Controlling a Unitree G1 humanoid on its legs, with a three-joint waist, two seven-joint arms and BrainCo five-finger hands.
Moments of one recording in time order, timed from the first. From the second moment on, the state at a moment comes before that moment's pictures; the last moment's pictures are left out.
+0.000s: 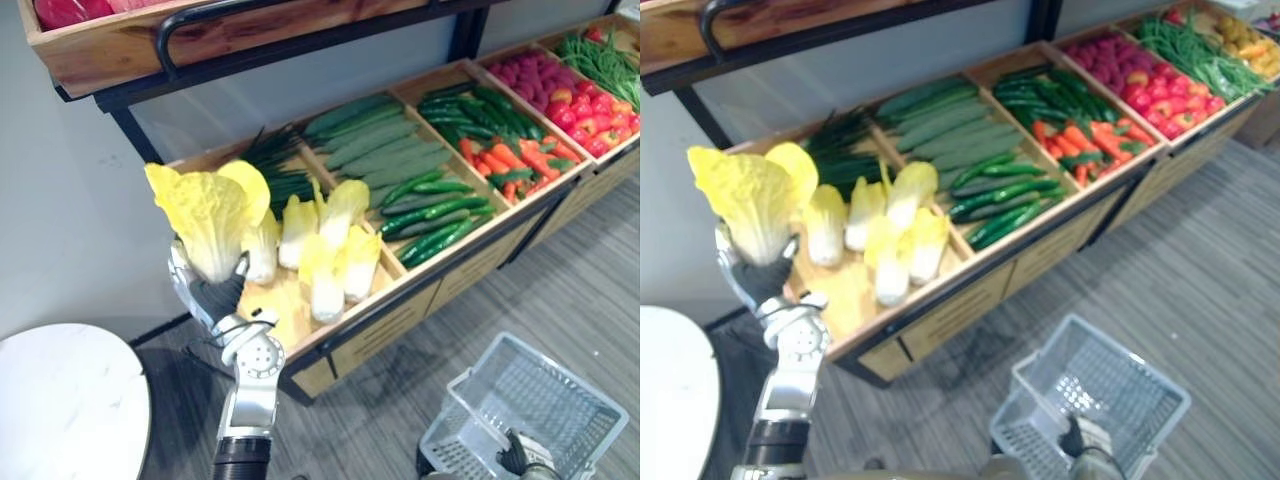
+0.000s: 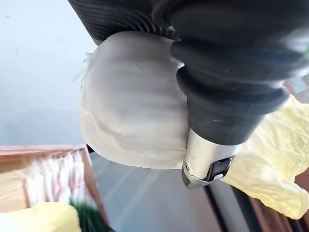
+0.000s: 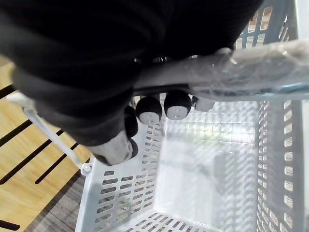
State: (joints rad) left arm -0.09 0.00 0.05 -0.08 0.42 -0.05 0.87; right arm 0.06 -0.30 0.11 1.12 -0.83 -0.14 -0.49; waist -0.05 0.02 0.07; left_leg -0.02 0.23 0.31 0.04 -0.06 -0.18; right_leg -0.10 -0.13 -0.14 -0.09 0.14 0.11
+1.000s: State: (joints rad) left arm -0.05 0.08 -0.60 -0.20 0.04 -0.22 0.35; right arm -0.07 -0.70 -0.07 0.91 -0.54 -0.12 -0.30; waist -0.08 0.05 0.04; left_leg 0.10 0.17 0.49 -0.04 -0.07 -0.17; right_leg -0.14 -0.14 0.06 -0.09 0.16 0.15
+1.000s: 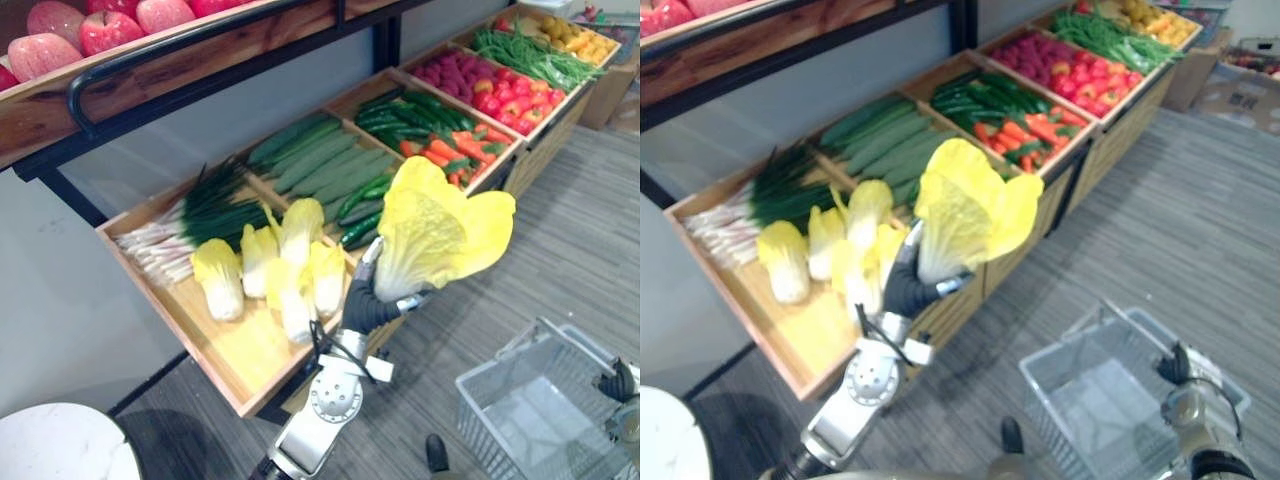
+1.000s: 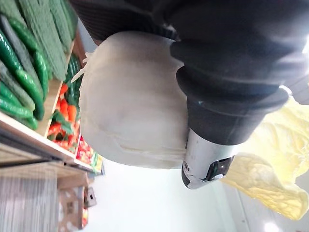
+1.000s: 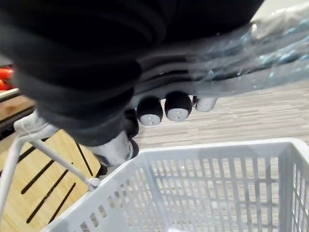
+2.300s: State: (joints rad) left arm -0.25 -0.03 -0.68 0.35 0.17 -0.19 0.27; right arm -0.01 -0.54 -0.15 0.18 -0.37 -0.12 -0.23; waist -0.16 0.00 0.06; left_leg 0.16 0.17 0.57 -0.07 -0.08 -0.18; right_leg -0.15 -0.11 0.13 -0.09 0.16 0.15
